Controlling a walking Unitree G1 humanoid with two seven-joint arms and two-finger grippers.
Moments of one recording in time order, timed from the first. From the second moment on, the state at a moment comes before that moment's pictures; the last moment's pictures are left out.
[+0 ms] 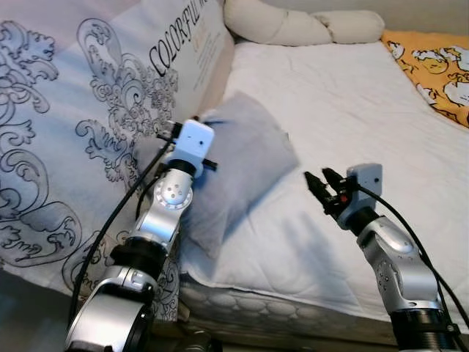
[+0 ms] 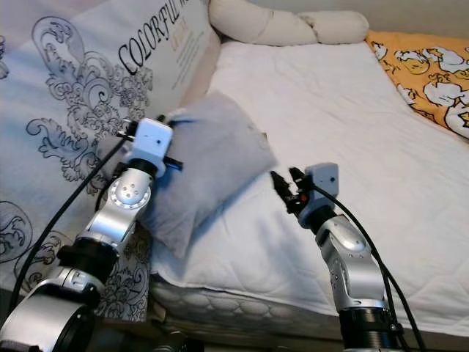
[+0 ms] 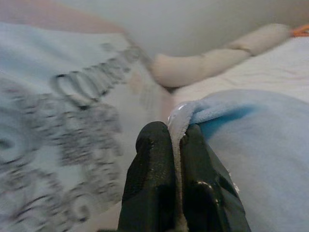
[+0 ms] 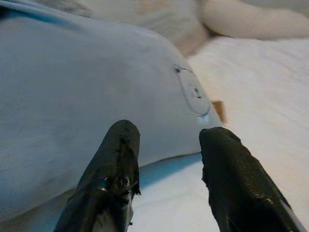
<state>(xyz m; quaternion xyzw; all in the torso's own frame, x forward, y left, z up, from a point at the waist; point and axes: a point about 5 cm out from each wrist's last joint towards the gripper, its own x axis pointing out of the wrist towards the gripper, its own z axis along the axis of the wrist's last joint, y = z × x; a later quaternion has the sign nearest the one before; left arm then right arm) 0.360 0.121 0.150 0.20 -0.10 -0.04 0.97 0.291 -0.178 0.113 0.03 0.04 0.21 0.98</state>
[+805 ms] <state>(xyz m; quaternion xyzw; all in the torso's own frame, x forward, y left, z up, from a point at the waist) 0.347 0.112 0.146 0.10 -0.09 0.18 0.97 0.274 -0.179 0.129 0.00 0.03 0.35 0.94</state>
